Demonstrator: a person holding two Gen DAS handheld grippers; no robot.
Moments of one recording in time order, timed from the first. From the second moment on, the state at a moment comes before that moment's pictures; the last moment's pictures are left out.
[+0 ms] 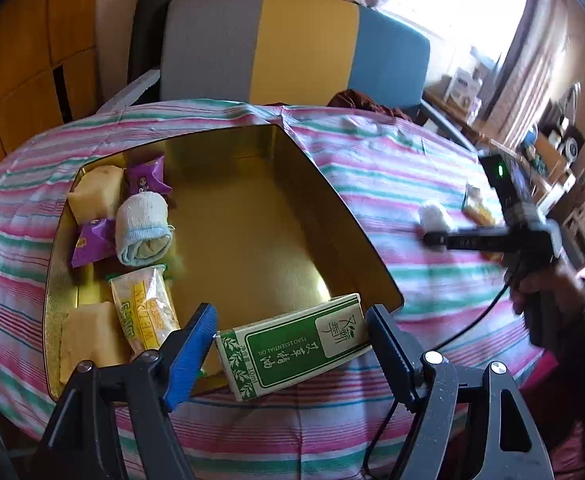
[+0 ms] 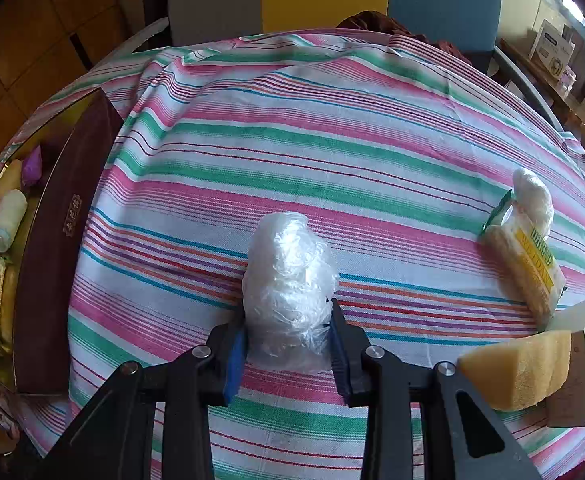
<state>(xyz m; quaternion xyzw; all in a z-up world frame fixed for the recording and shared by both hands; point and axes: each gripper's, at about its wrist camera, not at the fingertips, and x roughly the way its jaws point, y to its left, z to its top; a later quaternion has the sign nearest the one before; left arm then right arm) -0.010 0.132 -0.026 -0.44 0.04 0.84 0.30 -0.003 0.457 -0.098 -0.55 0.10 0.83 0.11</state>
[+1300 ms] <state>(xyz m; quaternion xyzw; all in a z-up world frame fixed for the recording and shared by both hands) -0.262 0.189 -0.085 -0.51 0.04 0.84 0.19 -0.001 0.452 -0.096 -0.55 0.09 0.82 0.10</state>
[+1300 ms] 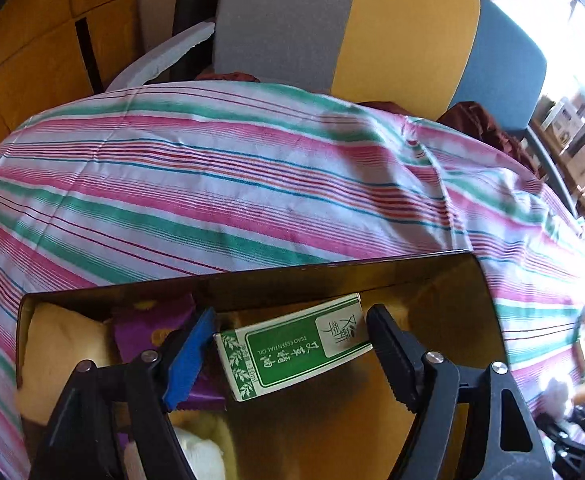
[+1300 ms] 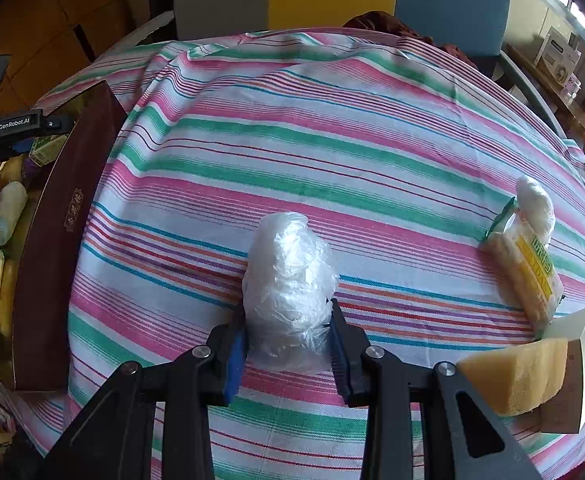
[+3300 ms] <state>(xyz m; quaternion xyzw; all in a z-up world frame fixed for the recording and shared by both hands) -0.044 0.030 -0.030 -0.41 0.00 0.90 0.16 -0.084 0.257 -0.028 -0.52 0.08 0.85 -0.07</state>
